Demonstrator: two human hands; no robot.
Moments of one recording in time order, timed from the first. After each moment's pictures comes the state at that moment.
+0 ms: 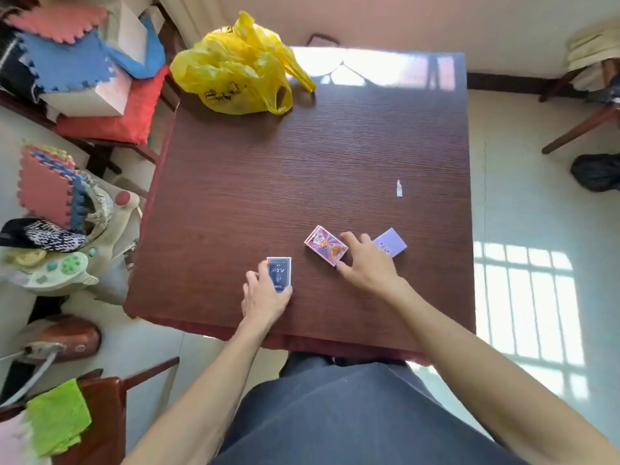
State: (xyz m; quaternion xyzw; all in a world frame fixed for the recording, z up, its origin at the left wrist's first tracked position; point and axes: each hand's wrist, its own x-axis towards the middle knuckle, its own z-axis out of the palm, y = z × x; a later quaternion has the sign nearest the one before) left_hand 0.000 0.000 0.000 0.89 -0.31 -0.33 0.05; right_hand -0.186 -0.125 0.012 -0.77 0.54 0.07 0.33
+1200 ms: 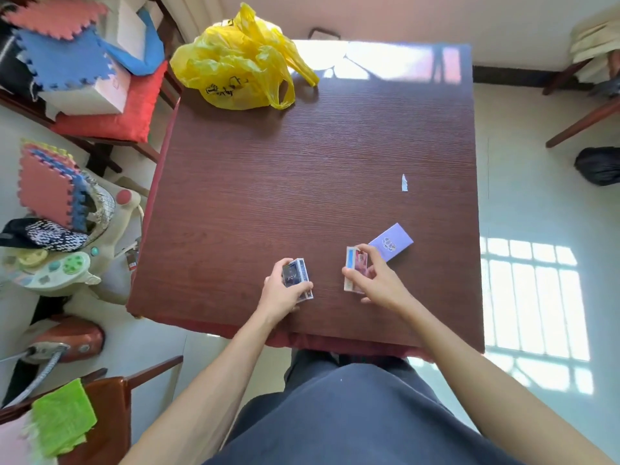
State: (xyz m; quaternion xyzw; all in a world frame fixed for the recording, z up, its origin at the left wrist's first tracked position) left_hand -0.001 -0.005 0.003 0.78 -0.20 -0.54 0.23; right_hand -0.215 -0.090 -0.003 -0.55 0.57 -0.05 0.60
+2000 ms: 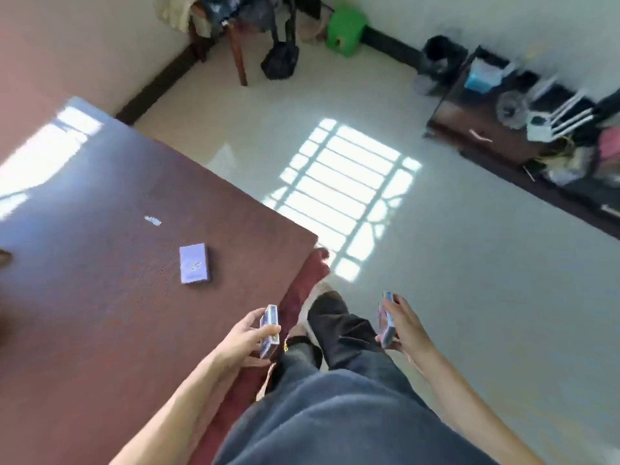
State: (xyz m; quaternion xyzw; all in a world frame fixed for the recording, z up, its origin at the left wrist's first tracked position) left_hand -0.154 0.001 0.003 0.52 -0.43 -0.72 -0.17; right_hand -0.380 0.238 0.003 0.09 0.76 -0.43 0.48
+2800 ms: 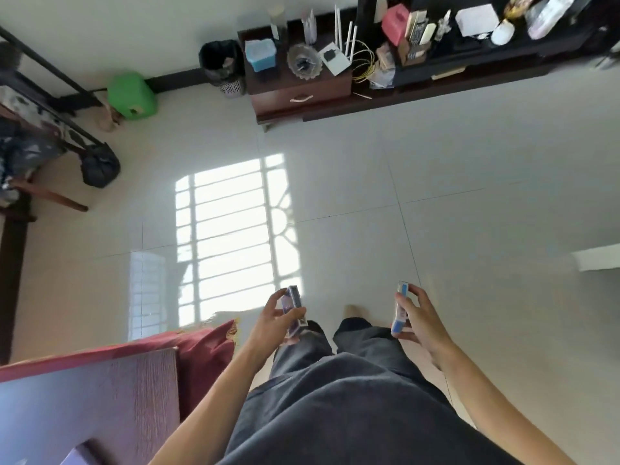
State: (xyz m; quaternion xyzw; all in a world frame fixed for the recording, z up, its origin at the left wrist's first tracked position) left_hand -0.488 0.203 0.015 0.33 -0.67 -0.57 -0.33; right_hand -0.490 0.504 -0.010 0.33 0.68 -0.58 0.28
